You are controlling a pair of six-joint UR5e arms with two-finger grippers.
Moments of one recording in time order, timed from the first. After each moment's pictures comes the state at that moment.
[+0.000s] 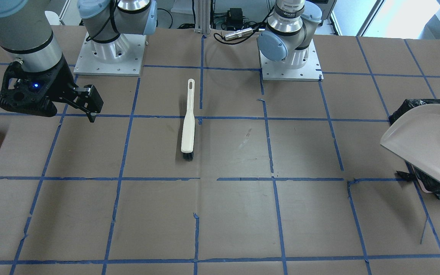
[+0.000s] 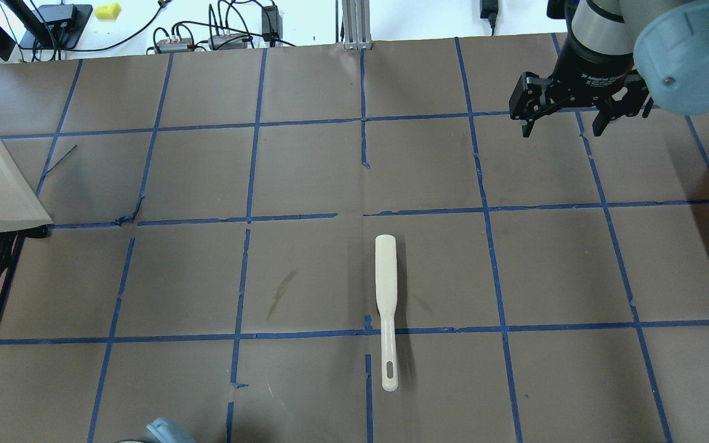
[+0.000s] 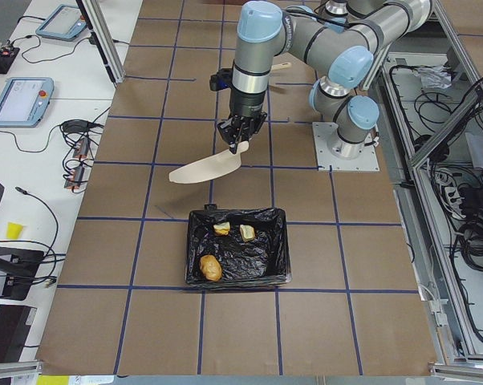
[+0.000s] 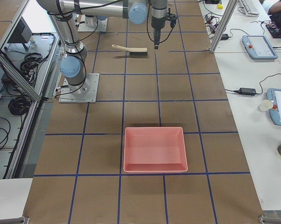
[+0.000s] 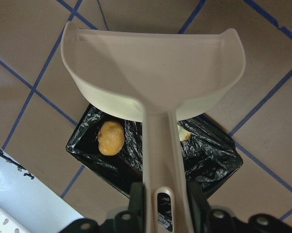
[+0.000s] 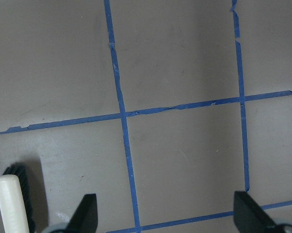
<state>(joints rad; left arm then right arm) -0.82 -1.54 -1.54 -1.44 1.63 1.66 1.54 -1.51 1.59 -1.66 -1.65 0.05</state>
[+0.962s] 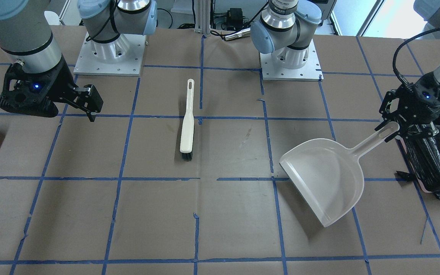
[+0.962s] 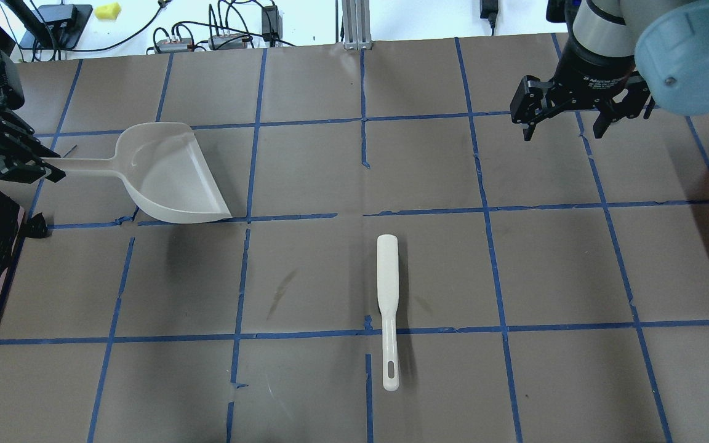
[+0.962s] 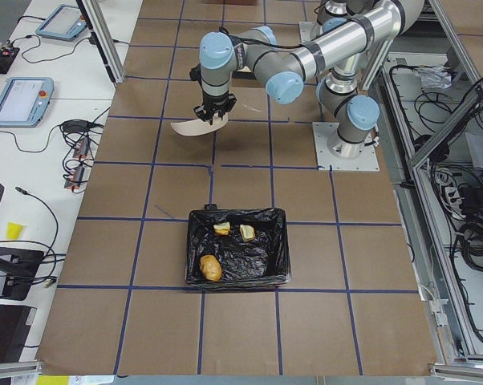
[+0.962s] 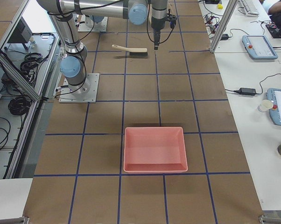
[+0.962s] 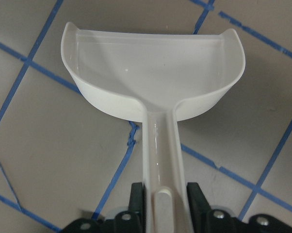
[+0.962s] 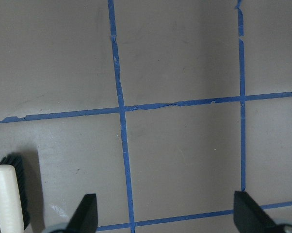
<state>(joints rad) -1.07 -1.64 -1.69 -1.43 1.36 1.58 1.54 -1.51 1.59 -1.66 -1.65 0.04</state>
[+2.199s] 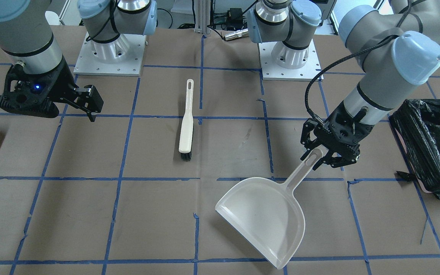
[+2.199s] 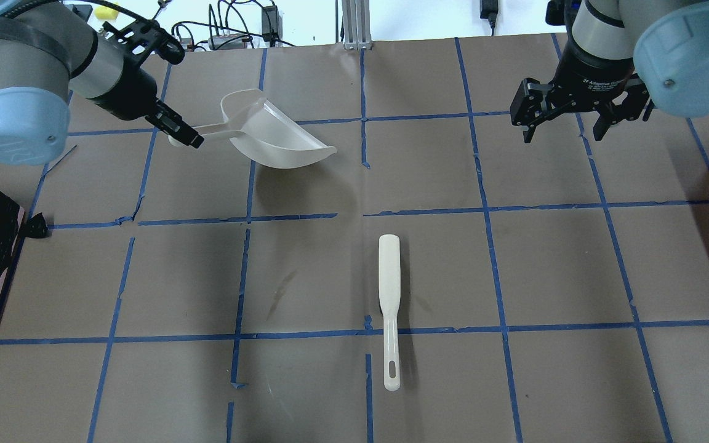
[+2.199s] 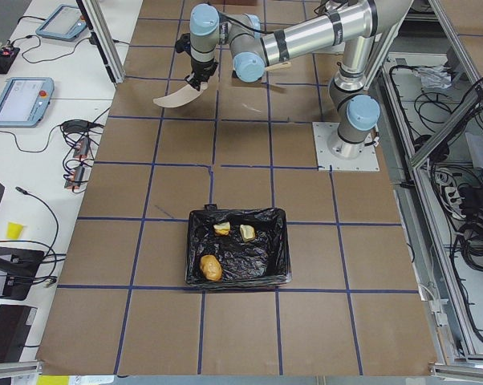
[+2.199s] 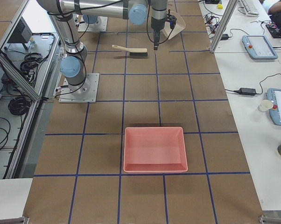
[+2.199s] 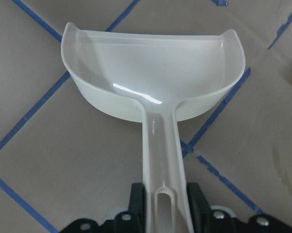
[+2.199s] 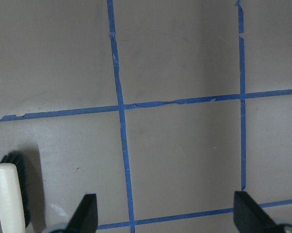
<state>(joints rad) -1.43 -1.74 -1.70 -1.16 1.32 0.82 1.54 -1.51 1.60 -1.66 -1.66 0.04</state>
